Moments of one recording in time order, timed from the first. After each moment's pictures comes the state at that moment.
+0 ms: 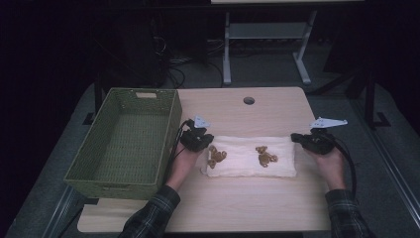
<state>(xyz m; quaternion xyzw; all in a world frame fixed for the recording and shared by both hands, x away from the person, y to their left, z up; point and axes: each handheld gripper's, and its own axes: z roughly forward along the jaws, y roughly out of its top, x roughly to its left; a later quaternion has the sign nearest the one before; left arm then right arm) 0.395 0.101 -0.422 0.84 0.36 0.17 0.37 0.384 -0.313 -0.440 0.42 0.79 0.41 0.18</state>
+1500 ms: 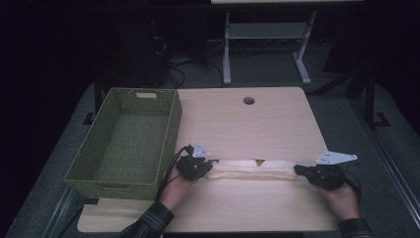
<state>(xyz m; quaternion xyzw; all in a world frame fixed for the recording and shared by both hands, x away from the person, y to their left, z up) 0.320 0.109 -0.440 0.89 0.31 0.12 0.33 0.288 -0.312 -0.458 0.37 0.82 0.41 0.14</state>
